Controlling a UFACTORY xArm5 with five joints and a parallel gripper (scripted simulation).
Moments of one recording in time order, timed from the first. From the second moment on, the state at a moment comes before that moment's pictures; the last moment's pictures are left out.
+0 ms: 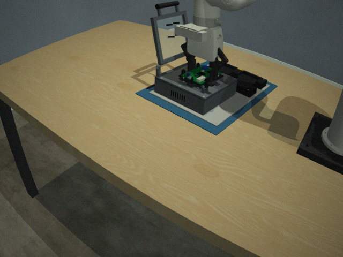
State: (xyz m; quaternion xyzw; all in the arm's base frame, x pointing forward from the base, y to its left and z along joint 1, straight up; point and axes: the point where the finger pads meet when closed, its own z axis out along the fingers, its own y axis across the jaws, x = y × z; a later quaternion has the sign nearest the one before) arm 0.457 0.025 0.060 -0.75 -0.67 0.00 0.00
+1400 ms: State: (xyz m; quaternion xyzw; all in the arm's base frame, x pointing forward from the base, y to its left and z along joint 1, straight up) arm 0.458 0.025 0.058 -0.75 -0.67 0.00 0.00
